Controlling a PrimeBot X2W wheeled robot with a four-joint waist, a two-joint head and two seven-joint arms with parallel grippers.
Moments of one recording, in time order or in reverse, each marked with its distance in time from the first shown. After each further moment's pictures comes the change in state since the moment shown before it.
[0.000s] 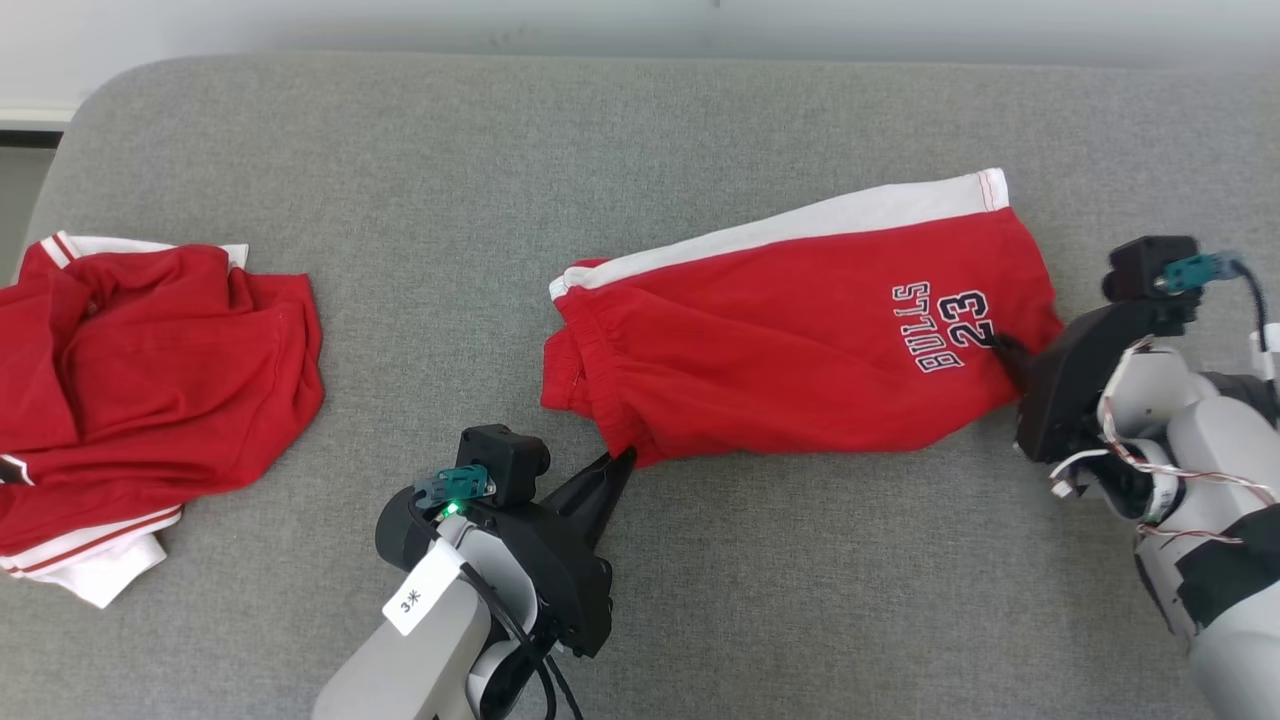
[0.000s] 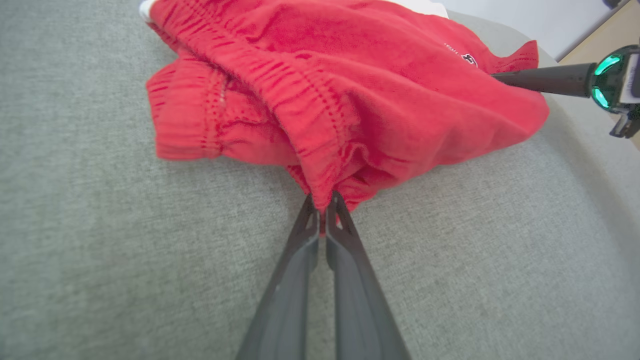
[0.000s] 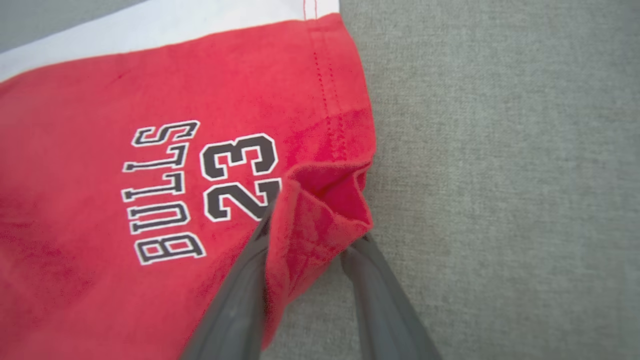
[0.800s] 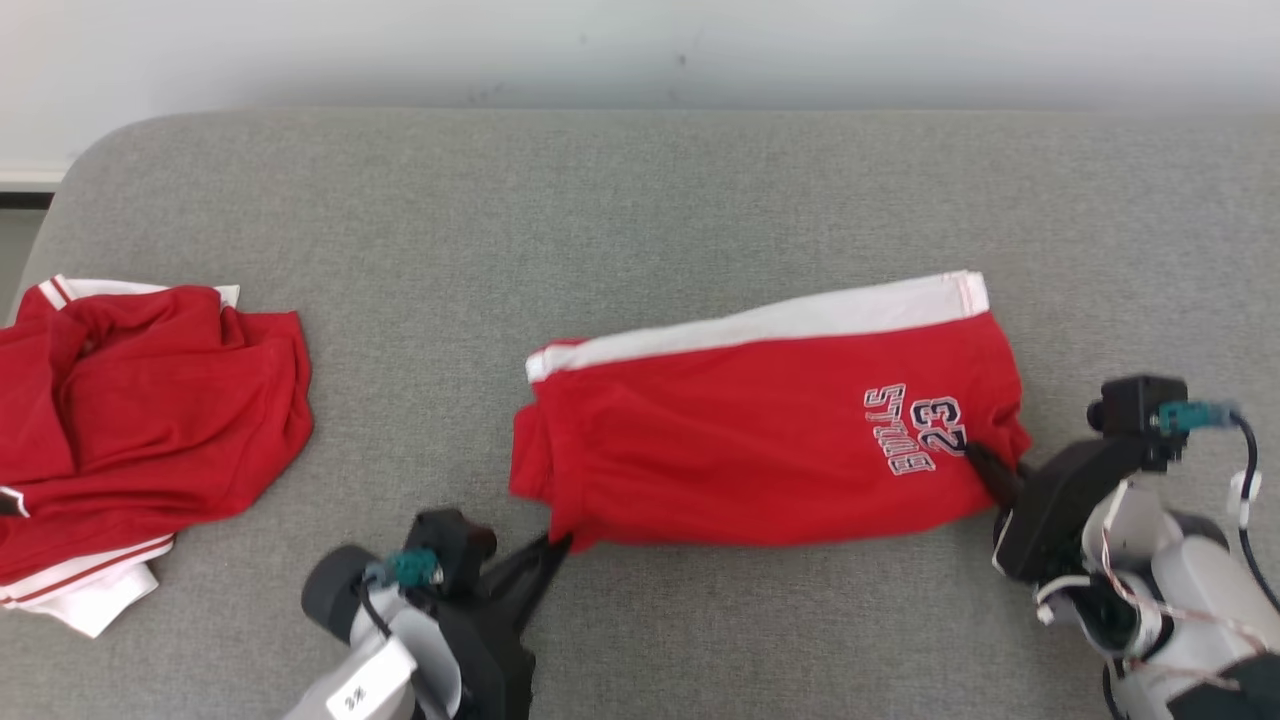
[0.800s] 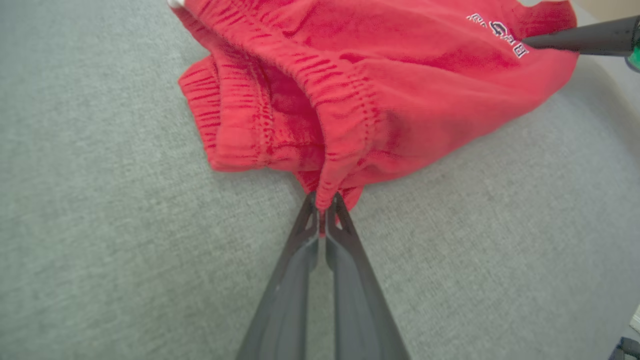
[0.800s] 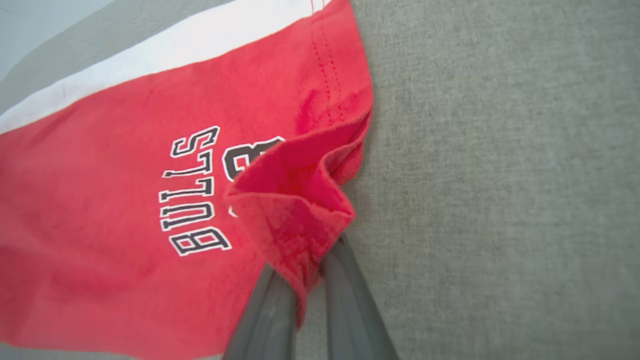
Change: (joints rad) left arm 0.076 0.205 -0.150 -0.100 0.004 0.000 -0.026; right arm 0.279 0.049 -0.087 -0.181 0.099 -0.013 -0.059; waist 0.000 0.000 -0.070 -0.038
